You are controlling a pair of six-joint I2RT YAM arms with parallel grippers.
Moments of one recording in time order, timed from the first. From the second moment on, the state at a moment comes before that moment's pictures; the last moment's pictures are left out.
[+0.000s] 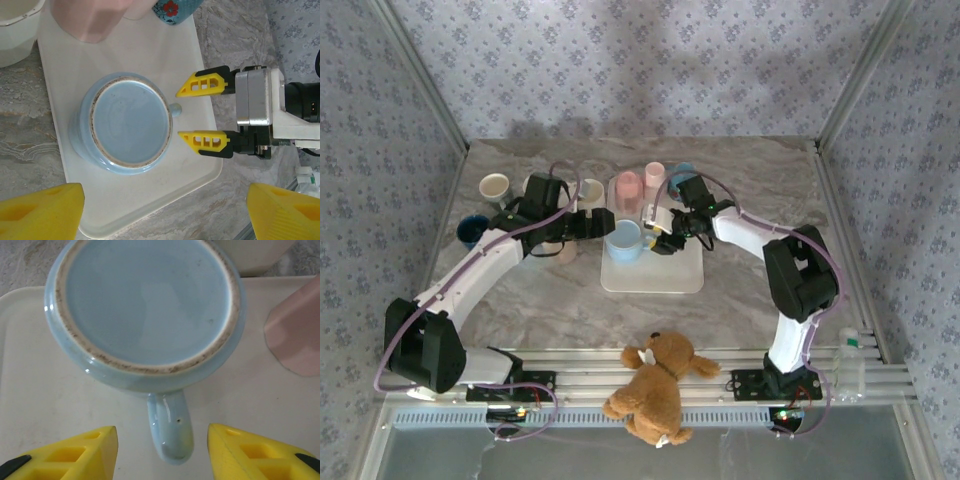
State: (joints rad) left arm -0.42 1.35 1.07 -0.51 0.43 -0.49; right arm 0.48 1.83 1.22 -0.34 -0.51 -0.85
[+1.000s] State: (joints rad) left arm -0.44 1.36 1.07 -0.53 0.37 -0.49; right arm 0.50 1.84 1.22 -0.41 -0.54 -0.82
